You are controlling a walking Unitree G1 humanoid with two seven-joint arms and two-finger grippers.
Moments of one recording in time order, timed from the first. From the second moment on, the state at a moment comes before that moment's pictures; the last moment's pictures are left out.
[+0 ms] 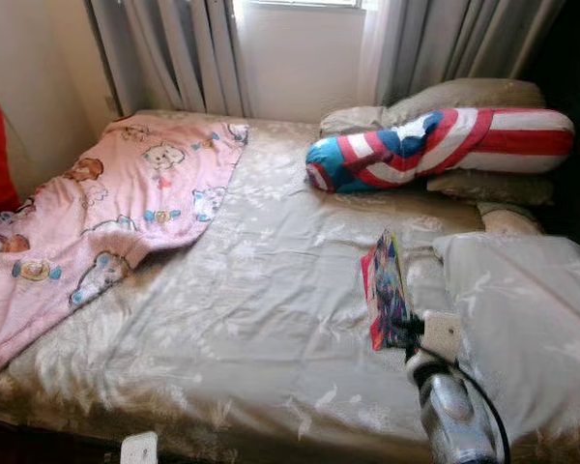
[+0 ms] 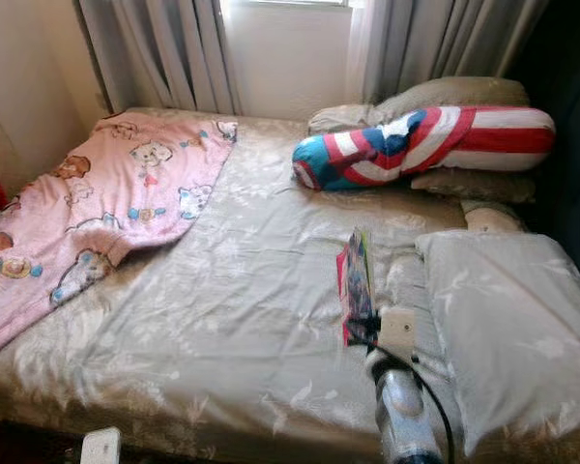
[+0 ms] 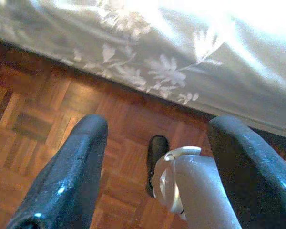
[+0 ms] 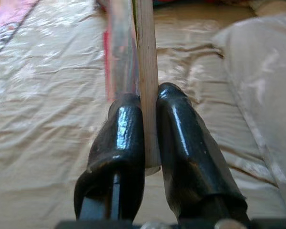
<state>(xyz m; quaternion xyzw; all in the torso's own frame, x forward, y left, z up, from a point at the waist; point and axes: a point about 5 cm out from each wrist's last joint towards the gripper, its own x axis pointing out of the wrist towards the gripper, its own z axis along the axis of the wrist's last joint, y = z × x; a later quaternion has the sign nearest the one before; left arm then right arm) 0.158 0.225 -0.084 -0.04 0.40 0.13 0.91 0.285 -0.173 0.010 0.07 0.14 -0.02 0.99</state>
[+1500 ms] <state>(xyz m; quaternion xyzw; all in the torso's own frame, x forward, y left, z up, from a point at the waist) 0.264 0.219 0.041 -0.03 -0.02 0.08 1.00 0.278 -0.168 0.003 0.04 0.15 0.02 0.99</state>
